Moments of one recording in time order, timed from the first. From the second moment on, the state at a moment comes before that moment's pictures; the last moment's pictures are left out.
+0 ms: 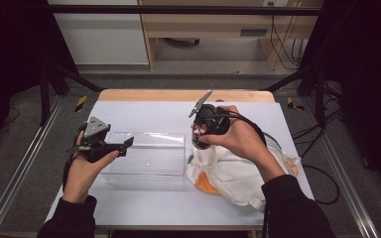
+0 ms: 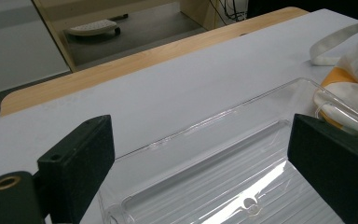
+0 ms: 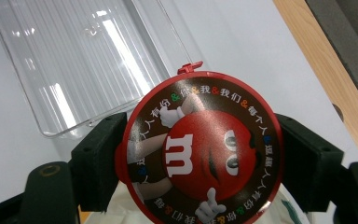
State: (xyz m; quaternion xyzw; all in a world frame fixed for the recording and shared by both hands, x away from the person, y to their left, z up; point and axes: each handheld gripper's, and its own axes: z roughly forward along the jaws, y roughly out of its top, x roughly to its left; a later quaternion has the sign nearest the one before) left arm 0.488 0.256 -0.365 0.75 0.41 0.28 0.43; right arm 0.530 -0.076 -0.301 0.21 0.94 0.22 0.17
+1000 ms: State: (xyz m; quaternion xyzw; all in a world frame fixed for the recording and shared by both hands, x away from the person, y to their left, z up) left arm 0.488 0.263 -0.363 0.75 0.42 0.28 0.43; right arm 0.528 -0.038 -0.310 0.18 0.94 0.22 0.16
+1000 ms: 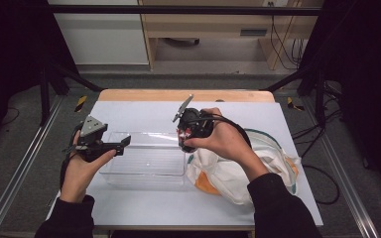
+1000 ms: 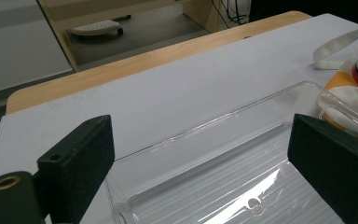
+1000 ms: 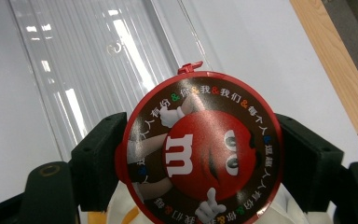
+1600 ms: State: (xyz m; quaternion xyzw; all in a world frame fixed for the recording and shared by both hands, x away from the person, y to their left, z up) left arm 0.489 0.267 -0.363 0.74 0.43 0.27 0.43; right arm 0.528 -0.024 -0.315 0.18 0.95 0.22 0.15
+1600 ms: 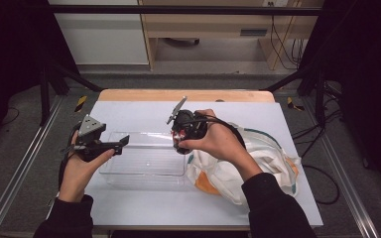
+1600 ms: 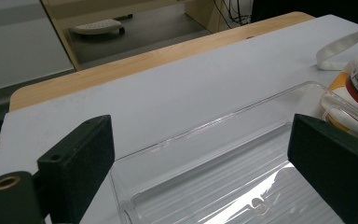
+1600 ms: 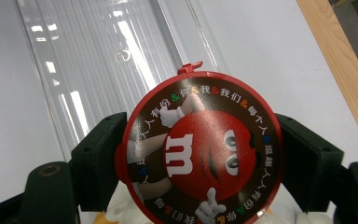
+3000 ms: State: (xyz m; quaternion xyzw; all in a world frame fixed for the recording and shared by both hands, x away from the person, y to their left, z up) left arm 0.490 0.275 -0.363 0.74 0.43 0.27 0.43; right arm 0.530 0.003 -0.326 0.16 0.95 0.23 0.14
